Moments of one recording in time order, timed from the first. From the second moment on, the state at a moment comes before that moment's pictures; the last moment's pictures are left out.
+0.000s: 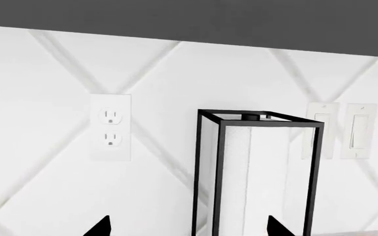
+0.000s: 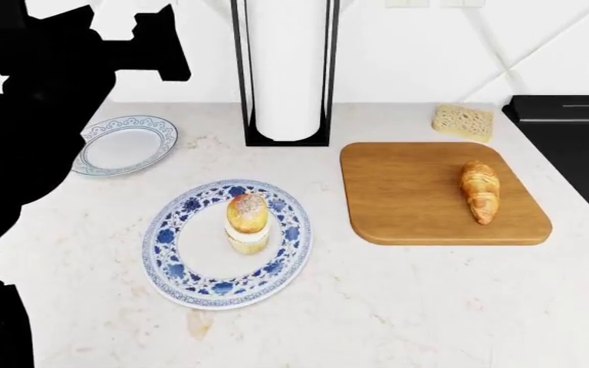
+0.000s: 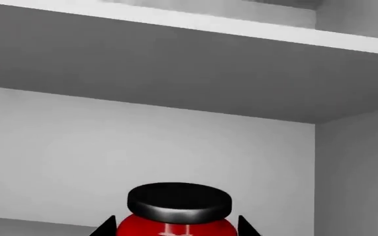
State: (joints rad) left arm -1.10 -0.42 0.08 0.24 -0.83 -1.02 -0.32; right arm 2.32 0.03 -0.26 1.12 0.17 0.68 0.02
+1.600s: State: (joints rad) left arm -1.08 -0.41 0.13 0.22 -0.82 -0.97 -0.32; right arm 1.38 0.62 -0.09 -0.49 1.42 1.42 0.84
